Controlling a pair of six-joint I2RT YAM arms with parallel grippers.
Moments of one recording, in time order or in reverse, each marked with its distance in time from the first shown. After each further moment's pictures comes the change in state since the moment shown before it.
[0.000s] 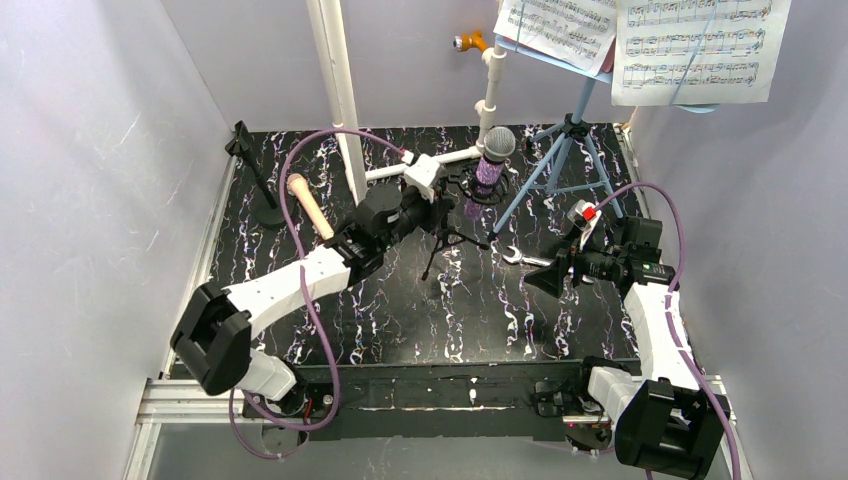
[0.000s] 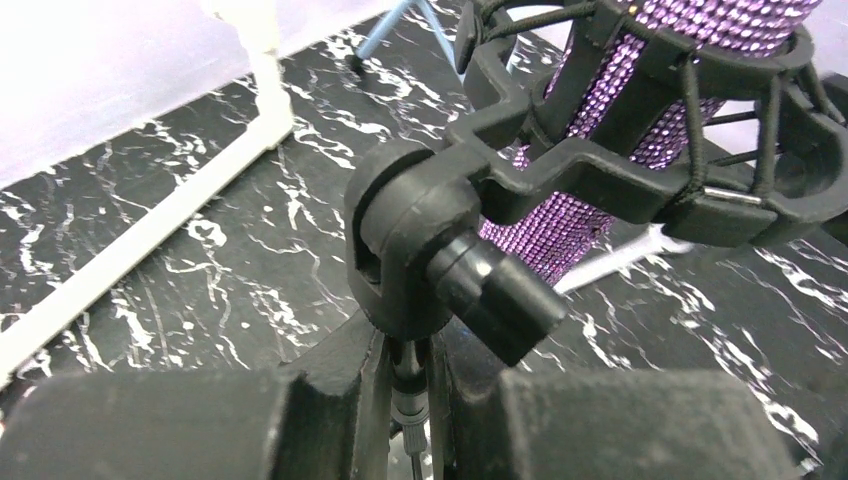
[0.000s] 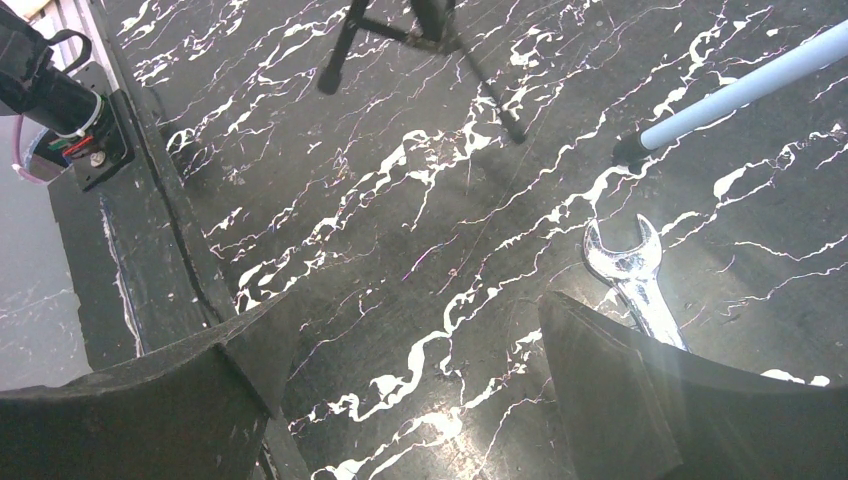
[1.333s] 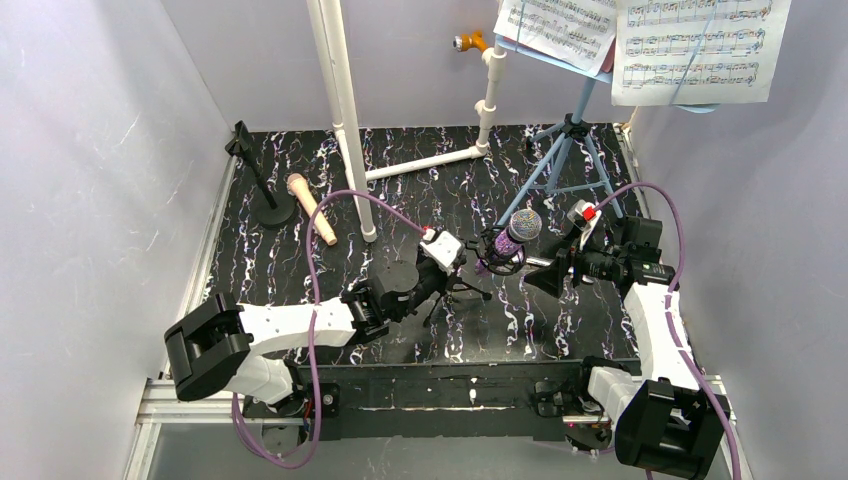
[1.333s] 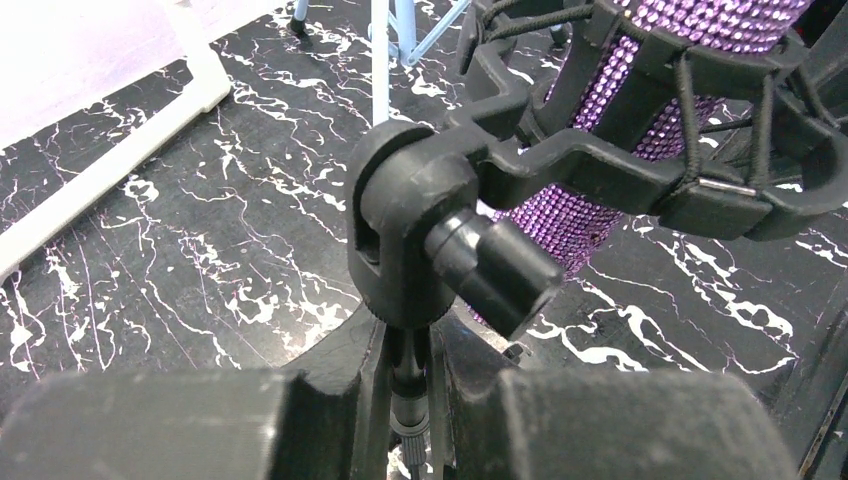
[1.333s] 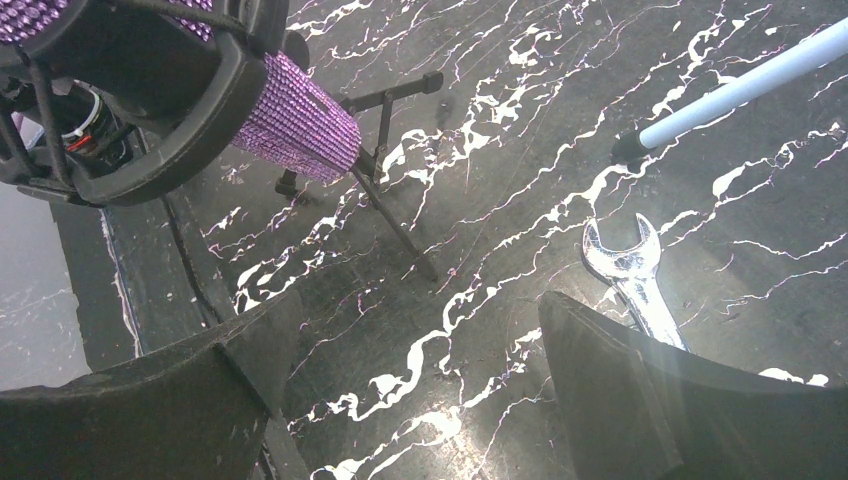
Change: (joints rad) left arm -0.356 -0.100 -0.354 0.282 -0.310 0.094; right arm 0.000 0.000 0.000 0.000 0.003 -0.001
